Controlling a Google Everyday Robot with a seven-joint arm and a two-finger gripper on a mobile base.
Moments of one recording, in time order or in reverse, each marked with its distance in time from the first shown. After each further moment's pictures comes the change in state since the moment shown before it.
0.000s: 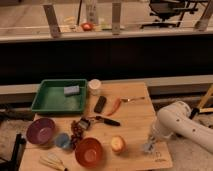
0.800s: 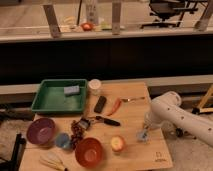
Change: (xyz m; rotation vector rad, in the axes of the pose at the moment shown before) arm 0.008 -0.071 0.000 0.070 0.008 -0.083
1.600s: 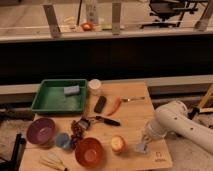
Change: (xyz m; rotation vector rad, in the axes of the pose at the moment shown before) arm -0.045 0.044 -0.004 -0.007 -0.093 -0.085
